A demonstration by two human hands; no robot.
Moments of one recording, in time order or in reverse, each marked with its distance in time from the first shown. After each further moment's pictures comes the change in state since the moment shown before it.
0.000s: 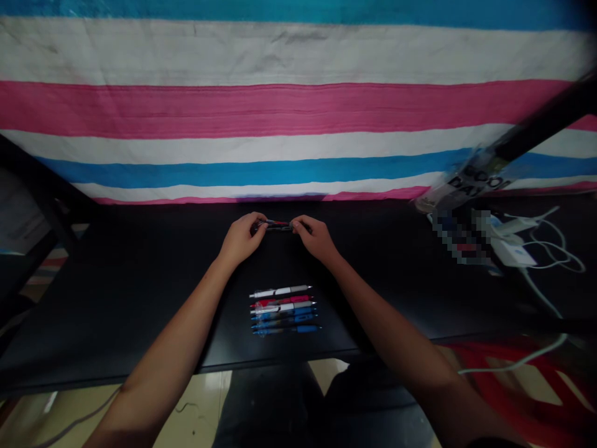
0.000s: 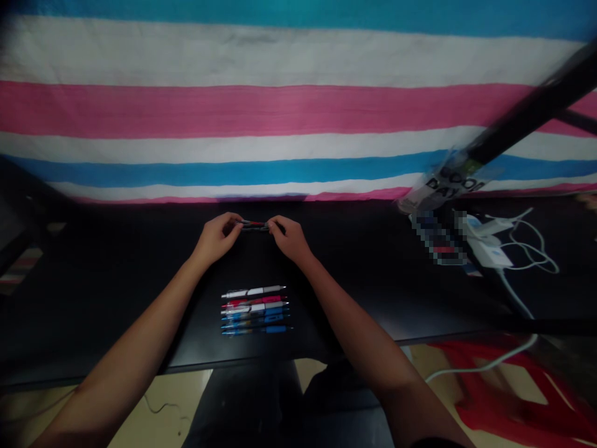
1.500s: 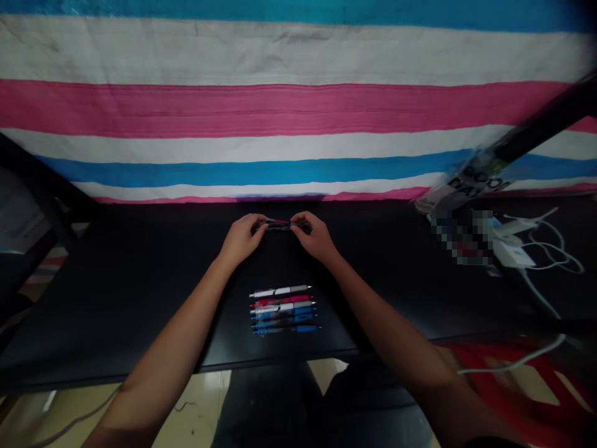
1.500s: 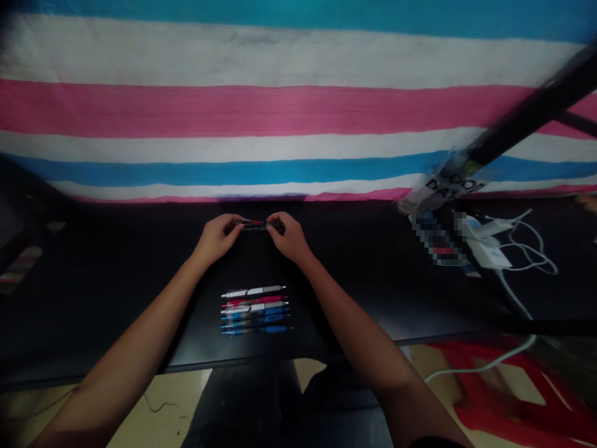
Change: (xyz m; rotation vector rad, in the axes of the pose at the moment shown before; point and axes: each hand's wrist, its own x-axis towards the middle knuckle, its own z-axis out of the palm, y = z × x) left_hand 0.000 -0.010 0.006 -0.004 -0.001 0.008; right_hand 0.000 0.004 0.002 0.030 0.050 -0.041
